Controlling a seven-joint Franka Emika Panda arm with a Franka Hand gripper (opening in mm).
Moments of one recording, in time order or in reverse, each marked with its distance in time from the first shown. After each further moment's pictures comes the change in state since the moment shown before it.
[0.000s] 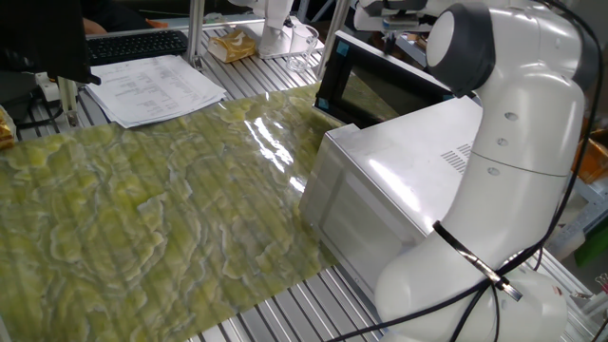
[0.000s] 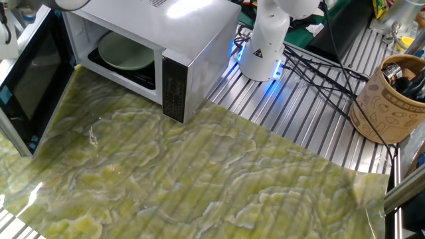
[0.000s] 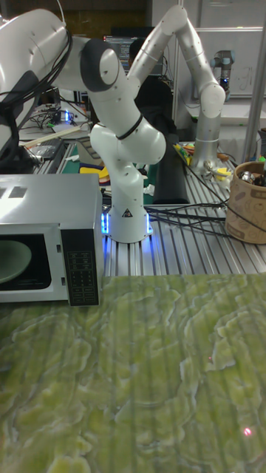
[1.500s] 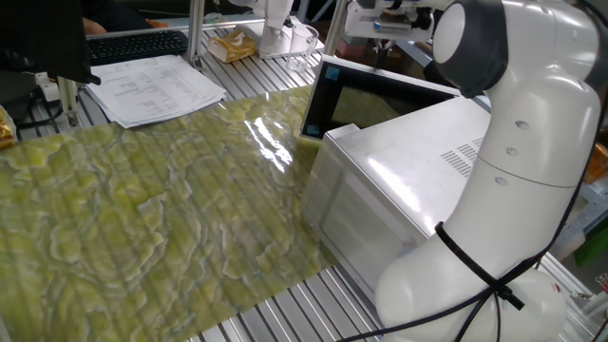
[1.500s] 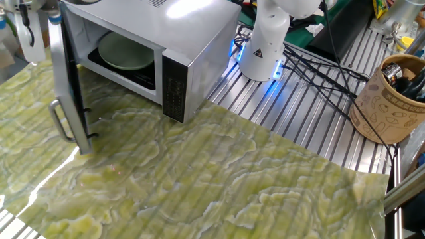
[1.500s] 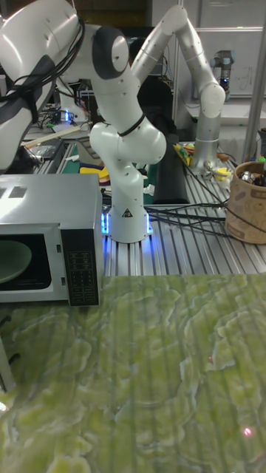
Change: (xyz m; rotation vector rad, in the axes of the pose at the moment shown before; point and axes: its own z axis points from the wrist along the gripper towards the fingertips) arm 0.056 0.029 -0.018 -0.029 0.157 0.067
